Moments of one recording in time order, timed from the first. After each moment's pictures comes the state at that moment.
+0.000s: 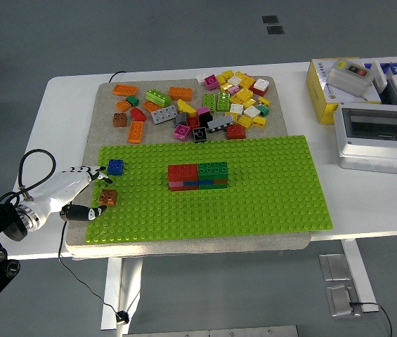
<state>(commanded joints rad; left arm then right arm) -0.32 0.49 -0.90 -1.25 1.99 0.01 -0.08 0.22 -0.16 1.18 0.18 -0.97 -0.08 -0.40</state>
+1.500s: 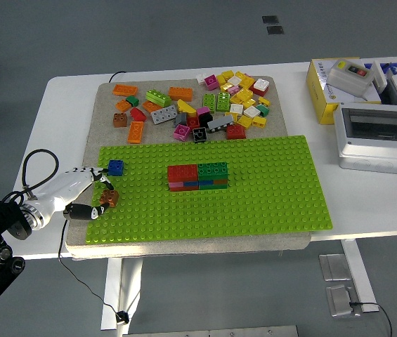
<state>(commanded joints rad) -0.33 0.46 -0.91 -1.21 1.98 -0.01 -0.08 0.23 -0.16 1.16 0.18 -0.94 -0.08 -0.38</state>
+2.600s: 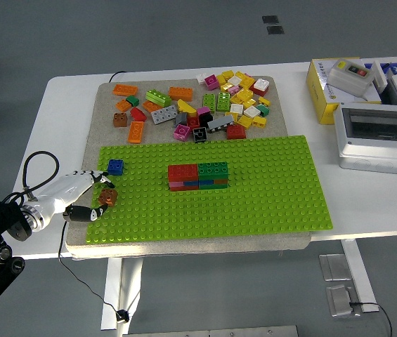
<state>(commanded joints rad) -0.33 0.46 -0.91 -1.21 1.97 -0.02 -0.08 0.23 -0.16 1.15 0.18 -0.93 -0.08 -0.38</state>
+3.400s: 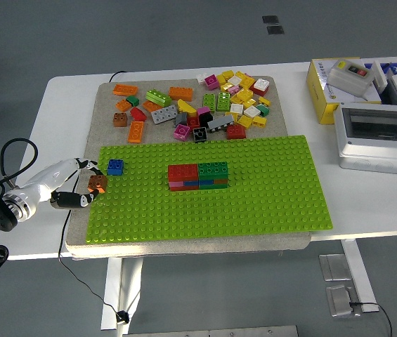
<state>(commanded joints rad) -0.28 0.49 -1.09 -1.40 1.80 -0.14 0.08 0.23 -0.17 1.17 0.18 -0.95 -0.09 -0.38</state>
